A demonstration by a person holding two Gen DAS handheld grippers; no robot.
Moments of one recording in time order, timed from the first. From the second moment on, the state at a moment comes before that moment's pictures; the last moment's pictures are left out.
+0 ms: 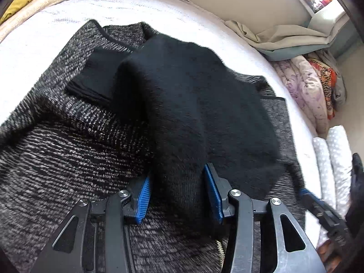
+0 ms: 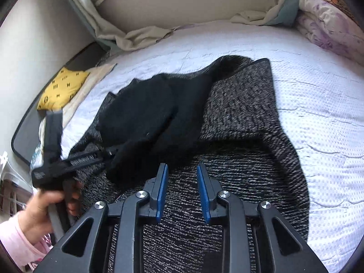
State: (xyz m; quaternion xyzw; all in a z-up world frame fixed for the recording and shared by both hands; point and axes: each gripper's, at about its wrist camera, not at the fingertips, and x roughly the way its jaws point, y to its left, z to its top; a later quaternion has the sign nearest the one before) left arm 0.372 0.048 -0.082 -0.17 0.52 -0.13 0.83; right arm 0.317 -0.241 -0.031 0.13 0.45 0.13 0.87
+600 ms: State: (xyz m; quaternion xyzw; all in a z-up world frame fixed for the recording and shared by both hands) left arm 0.407 0.063 -0.094 -0.18 0.52 -0.13 0.83; right arm 0.367 -0.151 -0.064 0.09 0.50 0.15 0.85
